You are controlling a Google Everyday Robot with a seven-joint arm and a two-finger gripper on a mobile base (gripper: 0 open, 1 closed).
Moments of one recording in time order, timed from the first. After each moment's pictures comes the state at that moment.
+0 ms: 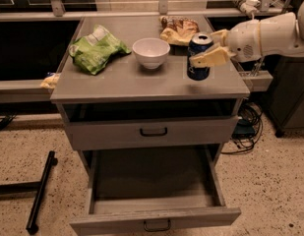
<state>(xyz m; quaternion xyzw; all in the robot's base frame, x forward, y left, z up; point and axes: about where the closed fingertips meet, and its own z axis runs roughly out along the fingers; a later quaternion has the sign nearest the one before) 0.653 -0.155 0.942 -0.51 0.67 0.23 0.49</state>
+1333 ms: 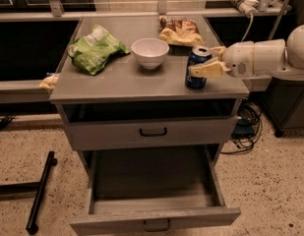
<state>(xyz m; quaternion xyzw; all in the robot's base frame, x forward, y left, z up) 0.675 -0.166 0.889 -0.45 0.68 0.27 0.51</state>
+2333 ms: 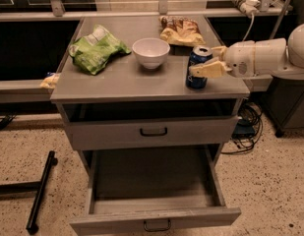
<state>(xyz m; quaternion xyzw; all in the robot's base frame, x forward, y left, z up) 0.675 -0.166 0.893 -0.45 0.68 0.27 0.51</state>
